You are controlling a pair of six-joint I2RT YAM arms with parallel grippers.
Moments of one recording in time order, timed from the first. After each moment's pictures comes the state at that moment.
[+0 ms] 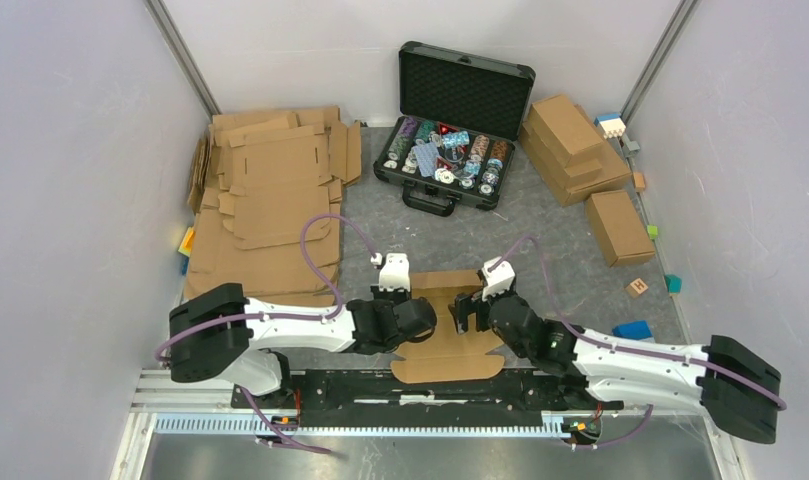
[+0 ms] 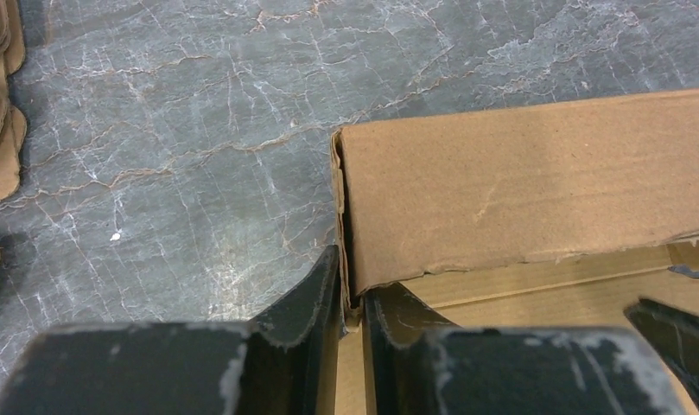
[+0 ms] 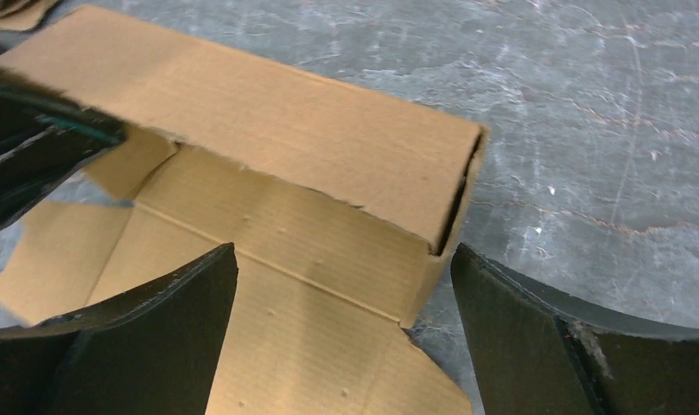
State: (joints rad) left arm -1.28 1.44 0.69 -0.25 -0.86 -0.99; right arm 1.11 0.92 0.23 0.20 0.55 0.42
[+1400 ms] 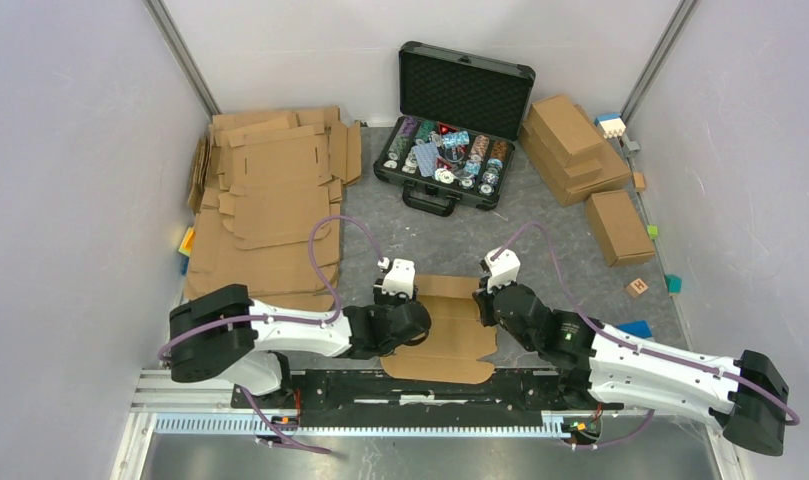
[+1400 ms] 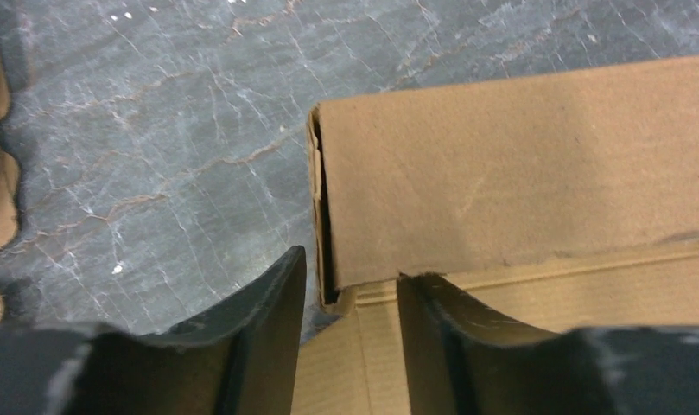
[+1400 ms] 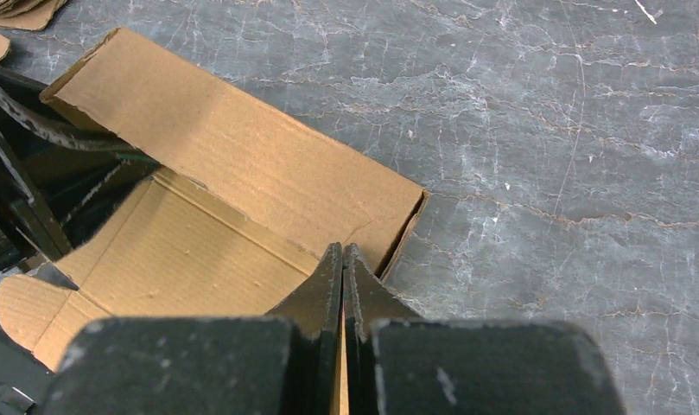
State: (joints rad) left arm -1.28 1.45 0.61 -0.05 -0.86 -0.78; right arm 1.09 0.78 0.40 -0.18 0.52 0.40
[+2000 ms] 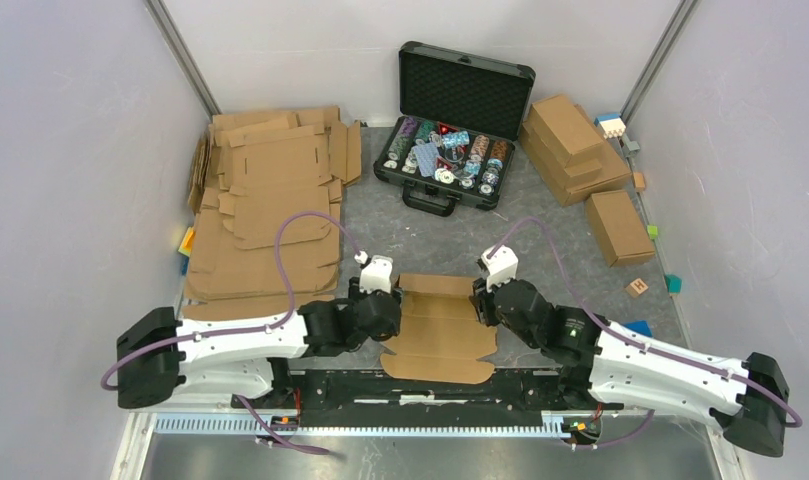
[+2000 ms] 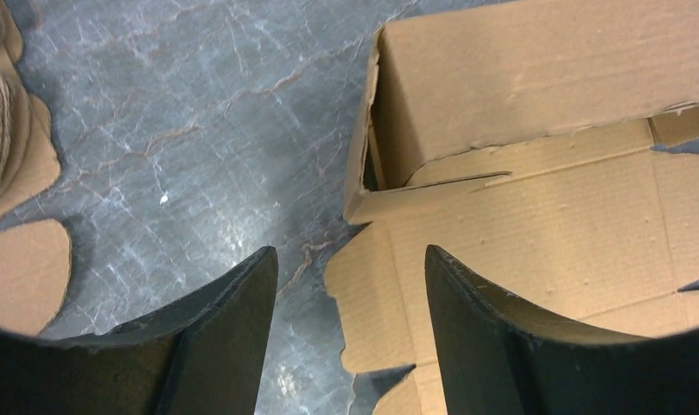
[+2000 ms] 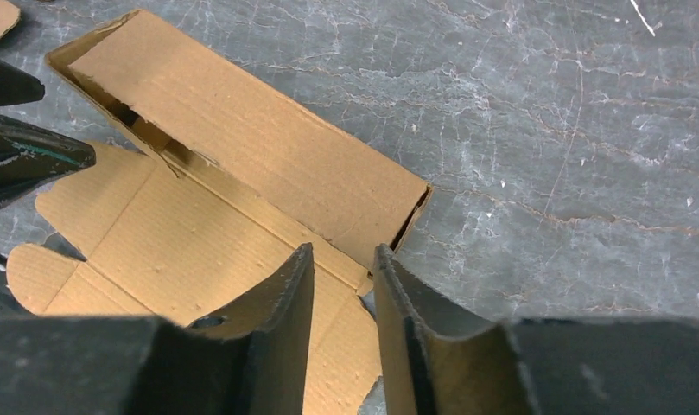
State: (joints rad) left arm -1.23 1.14 0.57 -0.32 -0.63 -0.76; right arm 1.09 0.78 0.47 -0.28 0.48 0.37
